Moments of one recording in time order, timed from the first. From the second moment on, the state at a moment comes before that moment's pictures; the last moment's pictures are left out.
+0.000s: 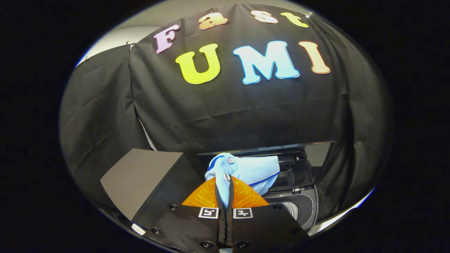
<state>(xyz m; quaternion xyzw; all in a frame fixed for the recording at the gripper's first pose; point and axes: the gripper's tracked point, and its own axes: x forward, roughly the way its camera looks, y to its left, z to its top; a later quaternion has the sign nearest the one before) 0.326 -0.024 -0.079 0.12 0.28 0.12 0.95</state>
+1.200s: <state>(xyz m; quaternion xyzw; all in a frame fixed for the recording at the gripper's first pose) 0.309 -0.025 -0.252 0.08 0.41 0.07 0.91</state>
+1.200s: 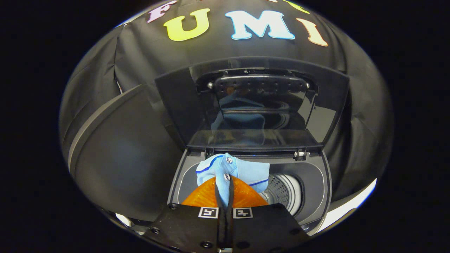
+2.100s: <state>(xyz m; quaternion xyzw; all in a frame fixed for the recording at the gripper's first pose) 0.318 -0.051 -0.331 0.12 0.51 -0.01 0.85</state>
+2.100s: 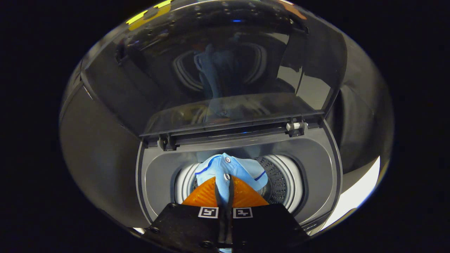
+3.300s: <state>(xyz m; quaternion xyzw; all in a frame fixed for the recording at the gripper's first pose) 0.340 -0.024 -0.174 0.09 0.35 0.06 0.93</state>
